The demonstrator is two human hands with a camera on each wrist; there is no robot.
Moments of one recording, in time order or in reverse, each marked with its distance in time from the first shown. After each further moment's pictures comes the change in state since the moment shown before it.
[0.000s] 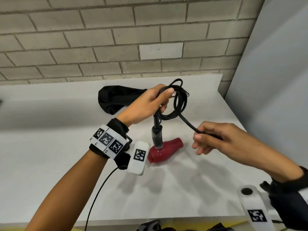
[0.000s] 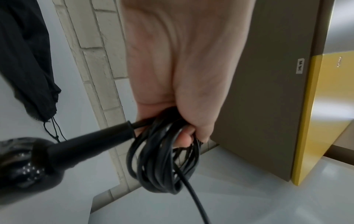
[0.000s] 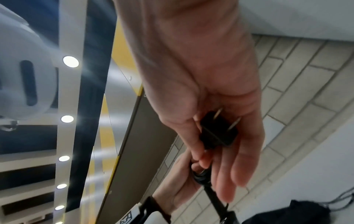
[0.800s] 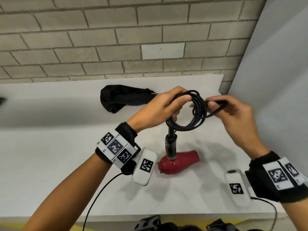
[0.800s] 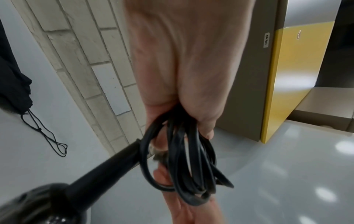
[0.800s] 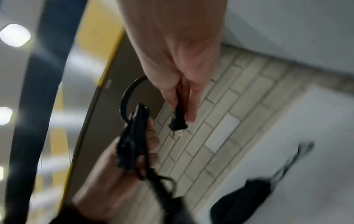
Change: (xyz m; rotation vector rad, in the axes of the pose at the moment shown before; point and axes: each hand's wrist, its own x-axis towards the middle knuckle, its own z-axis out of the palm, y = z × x) left_hand -0.009 0.020 0.024 0.000 -0.050 0.126; right_hand 0.038 0.039 -0.009 0.248 0.651 -0.303
